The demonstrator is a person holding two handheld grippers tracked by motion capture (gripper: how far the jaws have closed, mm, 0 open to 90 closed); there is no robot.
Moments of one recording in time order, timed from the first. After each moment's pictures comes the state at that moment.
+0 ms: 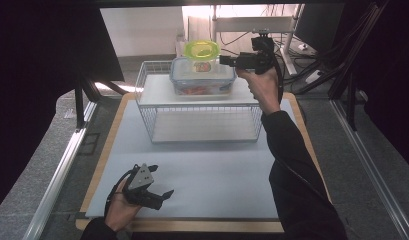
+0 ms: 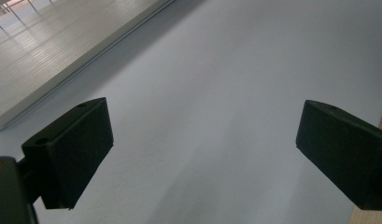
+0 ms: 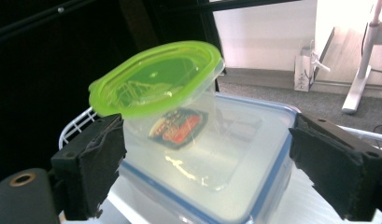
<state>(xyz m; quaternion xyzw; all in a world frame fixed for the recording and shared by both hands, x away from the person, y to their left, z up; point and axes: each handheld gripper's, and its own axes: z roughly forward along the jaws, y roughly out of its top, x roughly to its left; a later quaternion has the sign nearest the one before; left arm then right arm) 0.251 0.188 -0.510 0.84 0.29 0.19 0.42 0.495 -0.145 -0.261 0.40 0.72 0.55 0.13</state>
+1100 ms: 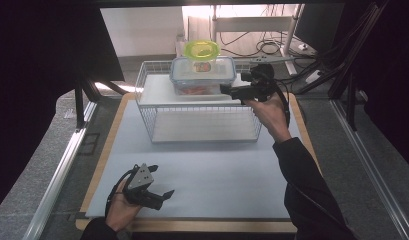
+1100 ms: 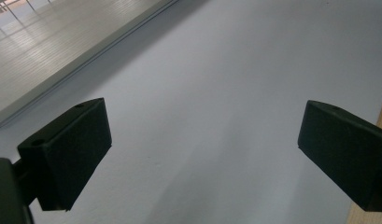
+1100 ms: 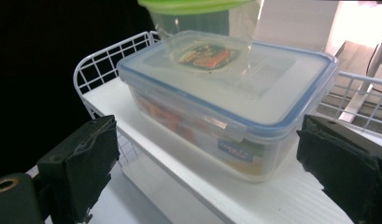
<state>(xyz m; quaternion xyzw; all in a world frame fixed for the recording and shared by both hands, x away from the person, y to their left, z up) 0.251 0.187 -0.512 0.83 0.29 0.19 0.44 0.444 -0.151 -0.298 0.33 0.77 0.53 0.16</state>
